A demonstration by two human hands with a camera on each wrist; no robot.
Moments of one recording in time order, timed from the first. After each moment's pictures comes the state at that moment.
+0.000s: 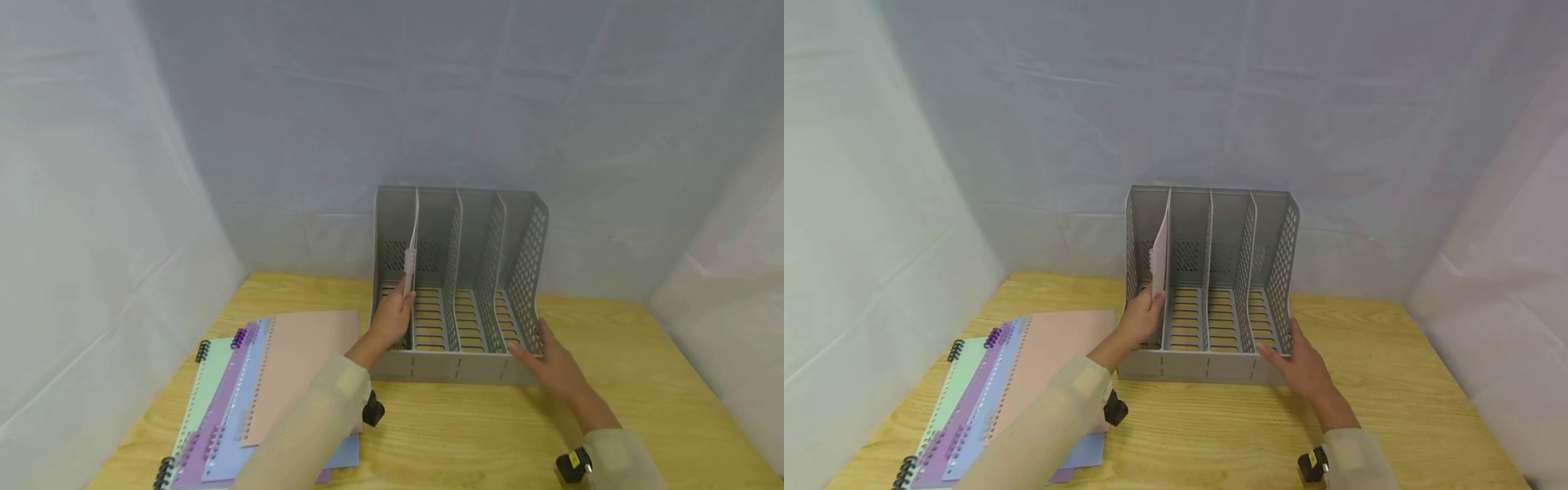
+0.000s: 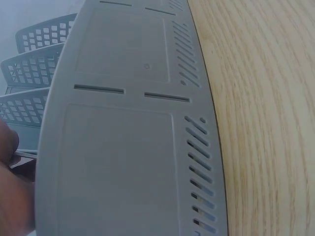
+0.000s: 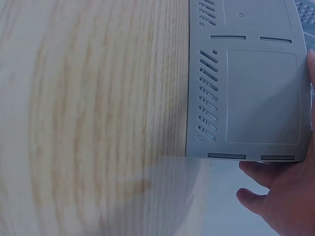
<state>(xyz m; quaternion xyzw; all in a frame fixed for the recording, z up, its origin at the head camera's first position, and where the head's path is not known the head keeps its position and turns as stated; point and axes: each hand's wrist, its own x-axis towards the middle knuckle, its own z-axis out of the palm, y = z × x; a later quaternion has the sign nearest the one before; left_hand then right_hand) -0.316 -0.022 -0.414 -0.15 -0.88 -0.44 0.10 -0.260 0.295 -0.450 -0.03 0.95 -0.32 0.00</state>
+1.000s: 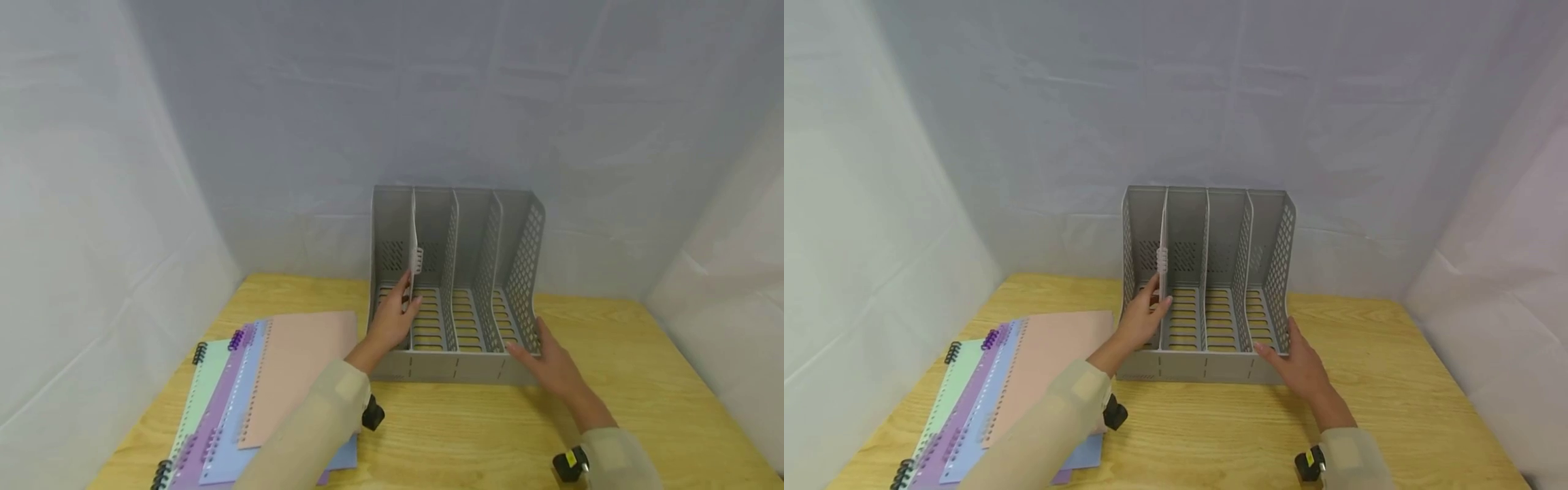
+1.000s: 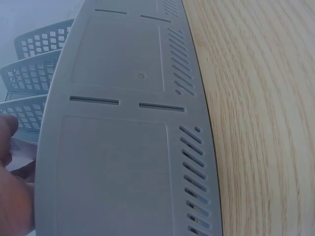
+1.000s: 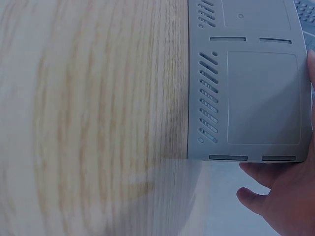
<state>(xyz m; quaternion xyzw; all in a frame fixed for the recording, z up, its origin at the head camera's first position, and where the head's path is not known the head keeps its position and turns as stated) -0.309 -0.021 -0.417 -0.17 -0.85 -0.50 0.07 -0.258 0.294 -0.450 -0.03 0.94 -0.33 0.00</state>
